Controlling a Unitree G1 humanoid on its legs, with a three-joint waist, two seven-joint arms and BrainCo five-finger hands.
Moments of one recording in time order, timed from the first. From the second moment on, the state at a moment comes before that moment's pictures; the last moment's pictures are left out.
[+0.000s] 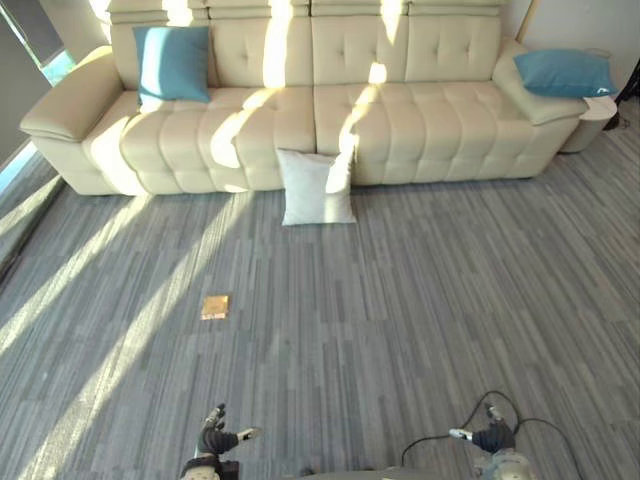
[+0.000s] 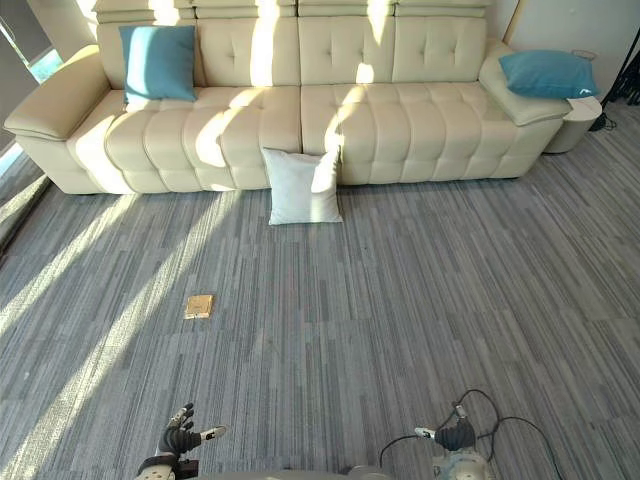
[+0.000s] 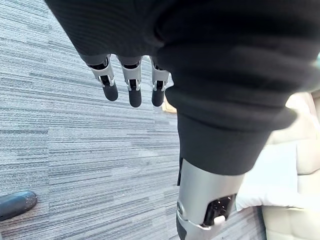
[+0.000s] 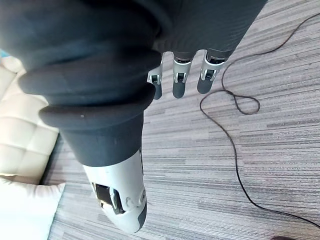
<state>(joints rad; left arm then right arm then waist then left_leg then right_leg) 0.21 0.17 0.03 0.81 -0.03 -0.16 0.11 0.14 -0.19 -0.22 0.85 -0.16 -0.13 -0.15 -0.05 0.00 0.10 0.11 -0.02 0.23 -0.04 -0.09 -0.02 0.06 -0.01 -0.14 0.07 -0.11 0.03</state>
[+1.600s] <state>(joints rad) 0.11 0.15 0.00 0.72 -0.12 -0.17 0.14 0.10 -0.18 -0.14 0.83 -0.05 -0.12 -0.15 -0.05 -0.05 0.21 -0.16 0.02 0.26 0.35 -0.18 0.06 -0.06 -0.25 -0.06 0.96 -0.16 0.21</state>
